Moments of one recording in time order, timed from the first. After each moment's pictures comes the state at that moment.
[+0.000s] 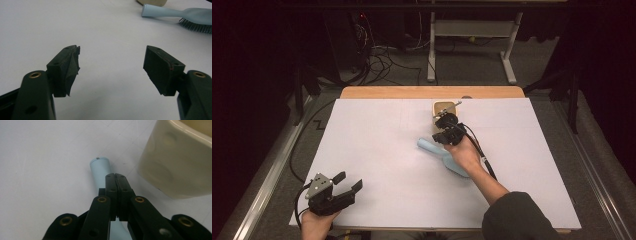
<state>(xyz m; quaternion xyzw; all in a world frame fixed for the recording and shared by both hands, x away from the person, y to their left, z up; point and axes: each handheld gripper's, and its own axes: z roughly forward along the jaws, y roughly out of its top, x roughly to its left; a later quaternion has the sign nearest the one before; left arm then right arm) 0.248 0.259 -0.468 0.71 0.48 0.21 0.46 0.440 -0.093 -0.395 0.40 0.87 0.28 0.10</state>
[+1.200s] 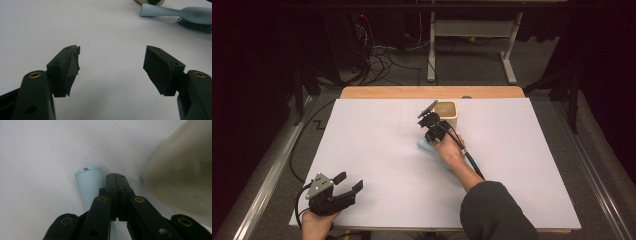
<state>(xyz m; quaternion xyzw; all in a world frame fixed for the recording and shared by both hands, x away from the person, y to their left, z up) 0.248 0.259 -0.468 0.72 0.48 0.20 0.46 0.471 -0.049 -0.421 0.42 0.88 0.18 0.12</state>
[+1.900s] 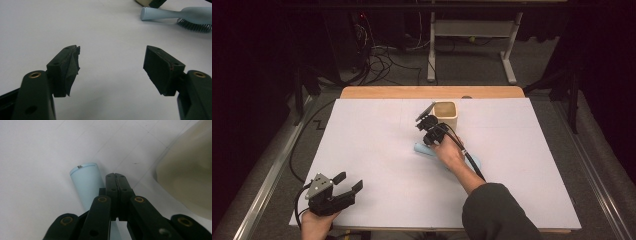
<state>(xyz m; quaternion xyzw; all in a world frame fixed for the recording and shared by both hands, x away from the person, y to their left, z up) 0.247 0.259 -0.468 0.72 0.48 0.20 0.47 0.462 -0.044 -0.421 0.40 0.89 0.17 0.09</state>
